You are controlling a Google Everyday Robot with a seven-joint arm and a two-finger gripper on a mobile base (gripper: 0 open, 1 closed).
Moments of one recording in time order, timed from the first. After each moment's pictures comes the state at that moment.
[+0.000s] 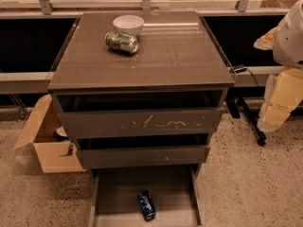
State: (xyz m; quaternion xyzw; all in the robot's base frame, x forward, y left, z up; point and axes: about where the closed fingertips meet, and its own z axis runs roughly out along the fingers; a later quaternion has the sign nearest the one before) arm 0.438 -0.217 0.976 -0.60 0.78 -0.03 0.16
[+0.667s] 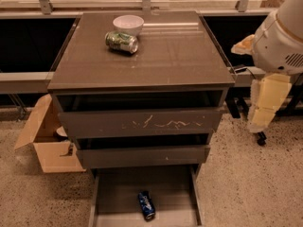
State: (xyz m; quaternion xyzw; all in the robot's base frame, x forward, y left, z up) arm 0.454 -0.196 0.955 -0.67 0.73 -0.02 0.15
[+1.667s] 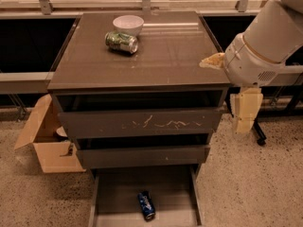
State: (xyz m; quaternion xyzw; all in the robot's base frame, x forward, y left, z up) arm 0.467 -0.160 0.912 -0.76 0.63 0.02 0.16
